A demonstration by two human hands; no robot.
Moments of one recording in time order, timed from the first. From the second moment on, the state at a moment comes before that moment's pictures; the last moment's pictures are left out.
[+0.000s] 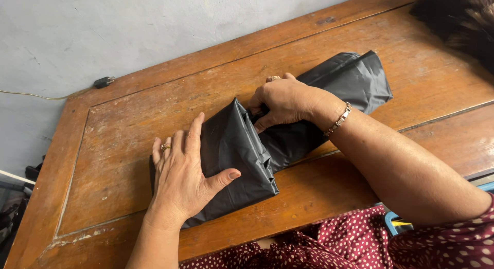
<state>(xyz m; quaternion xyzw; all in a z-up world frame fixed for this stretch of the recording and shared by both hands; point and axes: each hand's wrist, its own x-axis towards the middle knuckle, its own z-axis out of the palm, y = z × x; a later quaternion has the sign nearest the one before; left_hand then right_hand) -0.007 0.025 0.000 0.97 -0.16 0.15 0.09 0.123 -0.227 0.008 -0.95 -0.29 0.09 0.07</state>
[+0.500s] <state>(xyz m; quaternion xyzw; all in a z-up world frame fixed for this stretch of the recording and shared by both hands) -0.006 0.018 0.007 0.96 -0.19 0.21 0.02 0.099 -0.220 0.004 -0.93 -0.32 -0.01 0.16</state>
